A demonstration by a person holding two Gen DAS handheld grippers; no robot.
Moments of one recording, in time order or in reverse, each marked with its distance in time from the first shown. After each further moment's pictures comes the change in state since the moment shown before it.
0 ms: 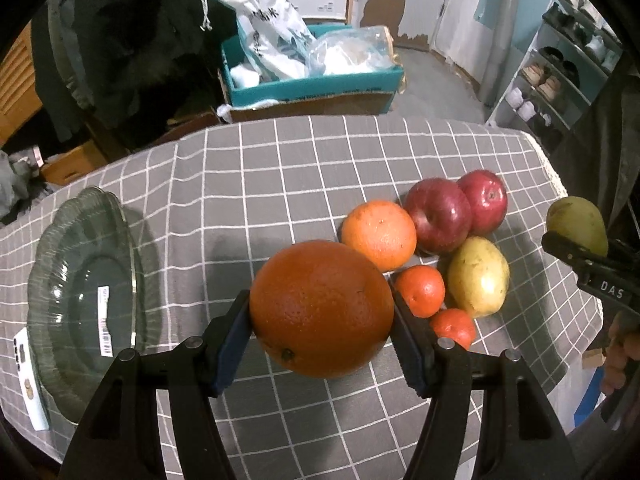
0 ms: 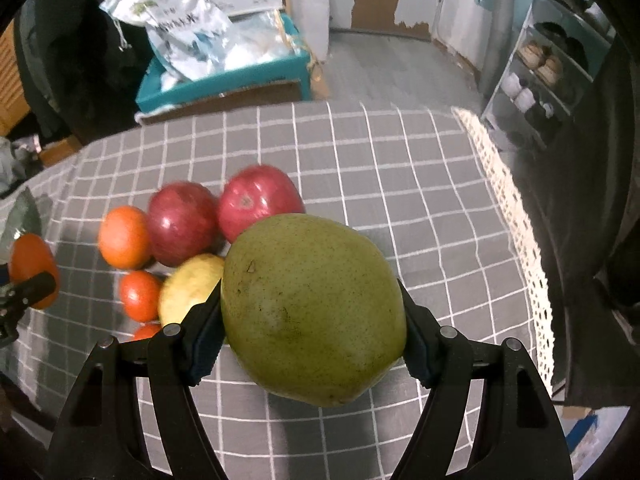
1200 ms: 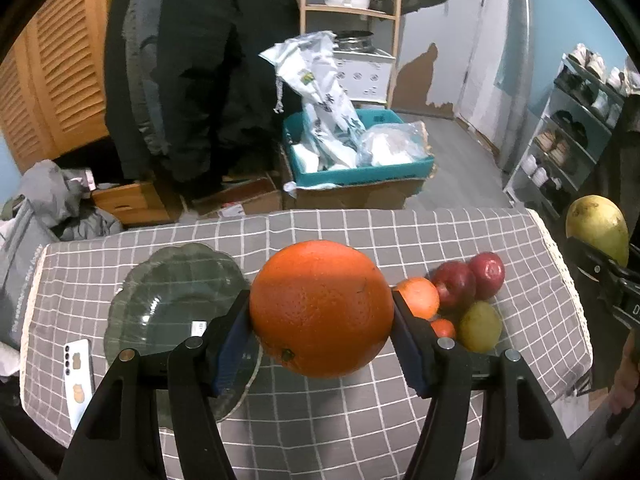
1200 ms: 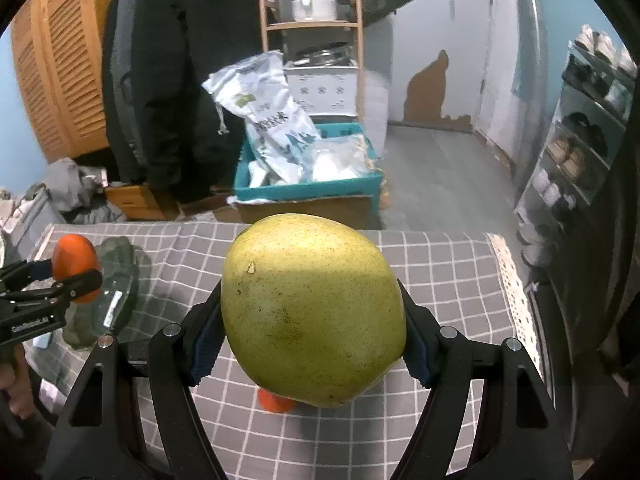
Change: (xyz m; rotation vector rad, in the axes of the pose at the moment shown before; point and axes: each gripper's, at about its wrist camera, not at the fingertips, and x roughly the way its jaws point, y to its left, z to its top) left arm -0.106 0.054 0.009 -0.077 -0.230 0.088; right arm -0.110 0.077 0.031 -0.131 -0.281 0.139
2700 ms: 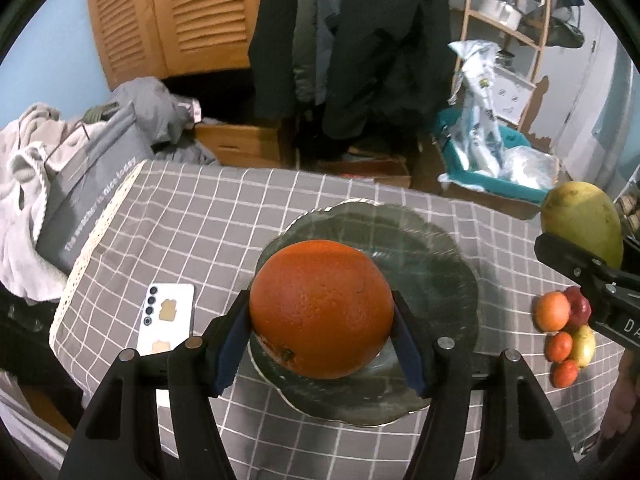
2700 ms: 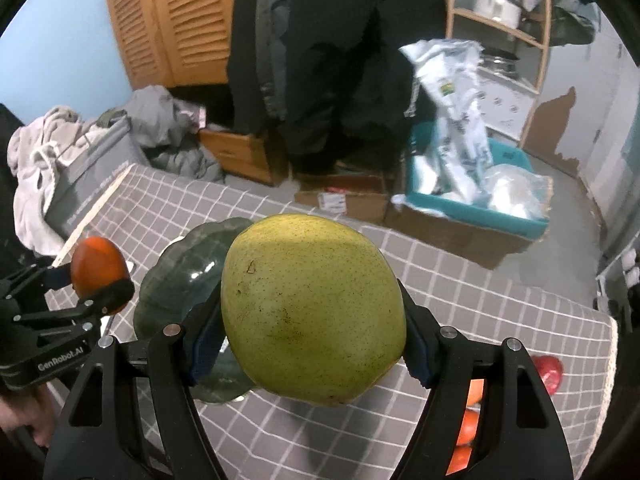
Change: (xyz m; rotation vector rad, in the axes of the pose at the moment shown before) left arm 0.008 0.184 -0.047 -0.271 0.063 0.227; right arm 0.100 0.235 0.027 -0.261 0.129 0.250
